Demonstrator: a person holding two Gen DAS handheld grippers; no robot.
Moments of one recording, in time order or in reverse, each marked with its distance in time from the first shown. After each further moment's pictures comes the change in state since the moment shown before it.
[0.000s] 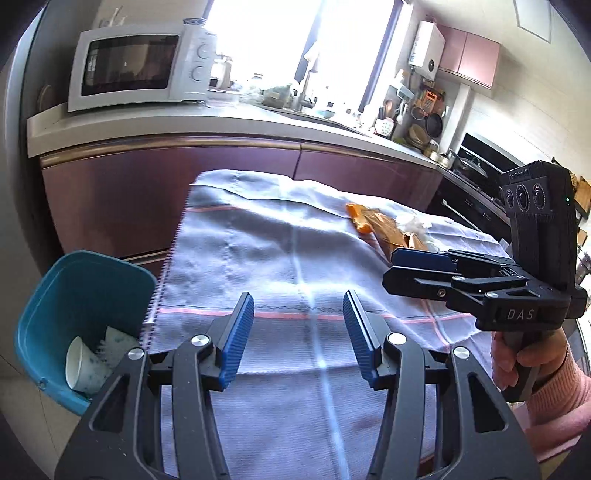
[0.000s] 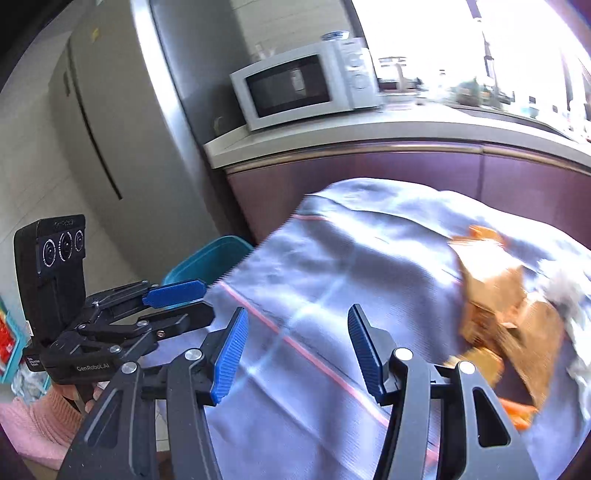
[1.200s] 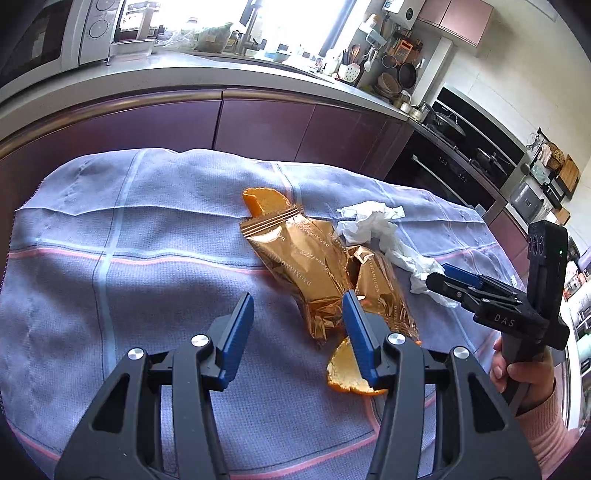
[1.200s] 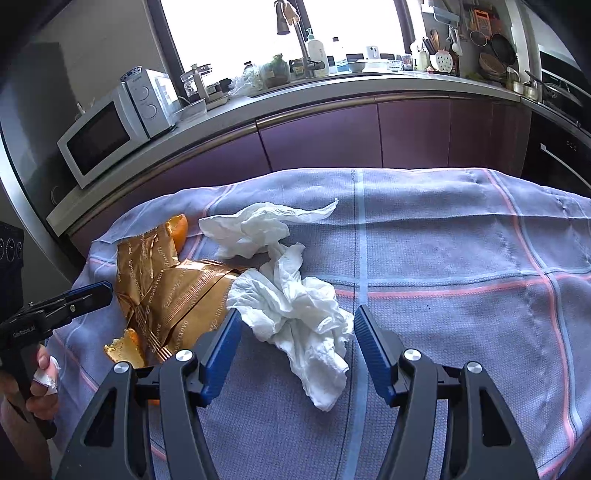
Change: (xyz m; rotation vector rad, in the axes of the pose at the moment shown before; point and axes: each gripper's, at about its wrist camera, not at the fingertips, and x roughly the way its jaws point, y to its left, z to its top) left arm 0.188 -0.100 0.069 0.028 0.228 -0.145; right arm -0.061 -0.211 -0.042 0.340 -0.021 -0.418
